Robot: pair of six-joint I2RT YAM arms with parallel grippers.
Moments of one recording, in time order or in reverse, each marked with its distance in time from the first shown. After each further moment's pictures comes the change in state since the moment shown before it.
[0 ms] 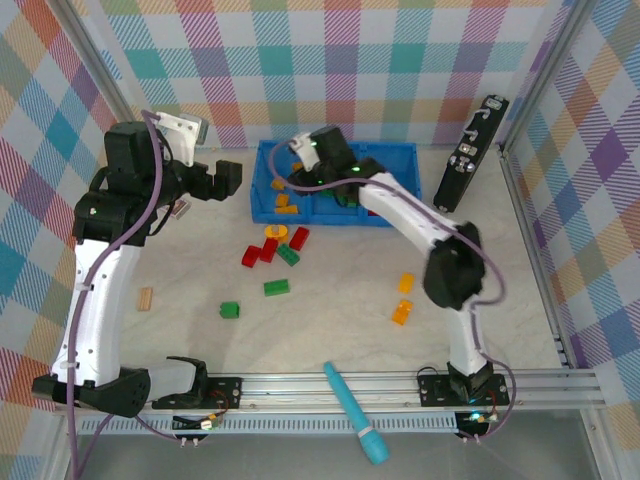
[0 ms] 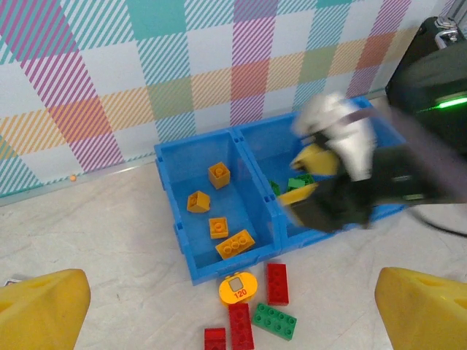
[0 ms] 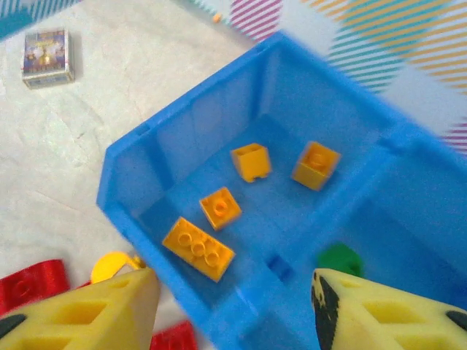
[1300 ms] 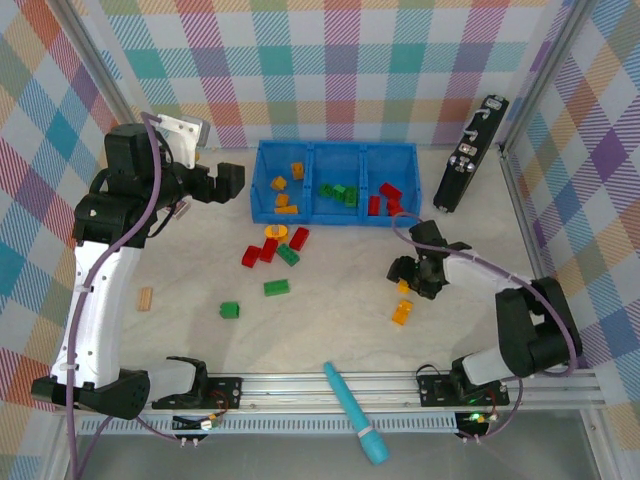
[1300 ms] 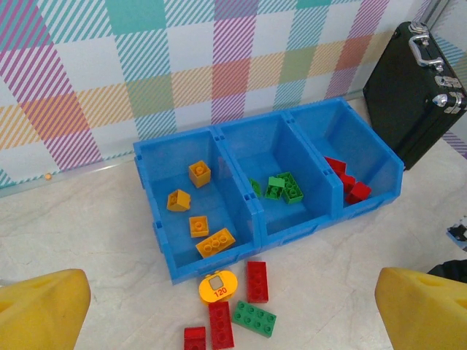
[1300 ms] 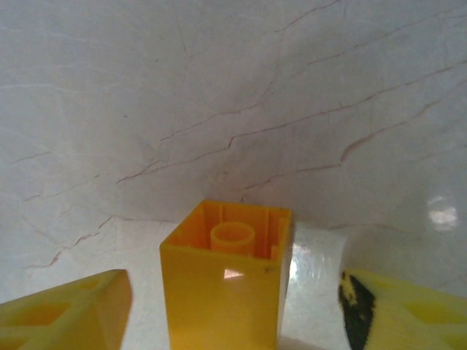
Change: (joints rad) left arm 0.000 -0.008 -0.014 0.001 0.054 -0.026; right arm -0.341 -0.511 -1.154 -0.006 -0.104 0.801
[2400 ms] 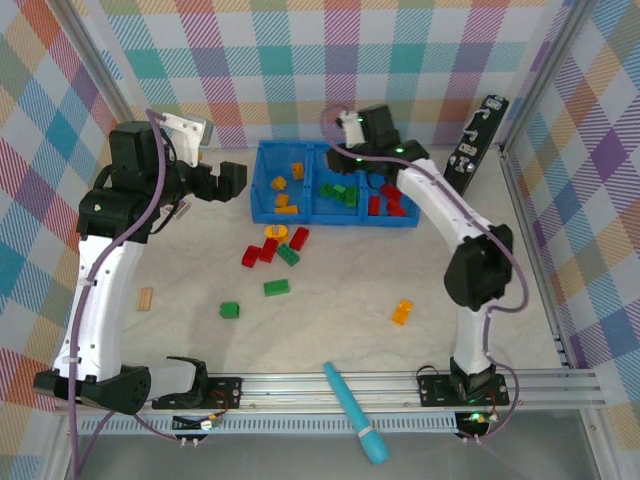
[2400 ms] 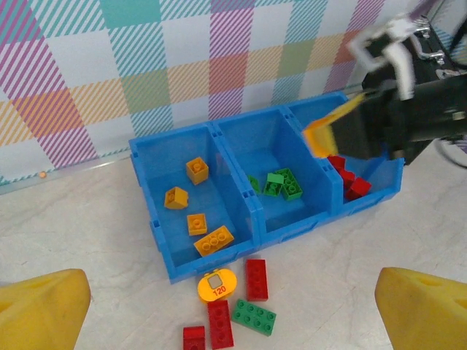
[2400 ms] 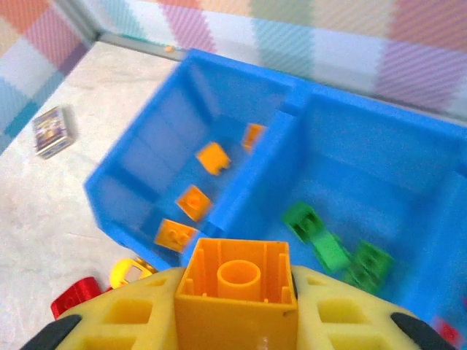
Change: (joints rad) left arm 0.000 0.024 0.006 0.000 0.015 0.012; right arm 0.170 0.549 1.236 -0.047 -0.114 -0.603
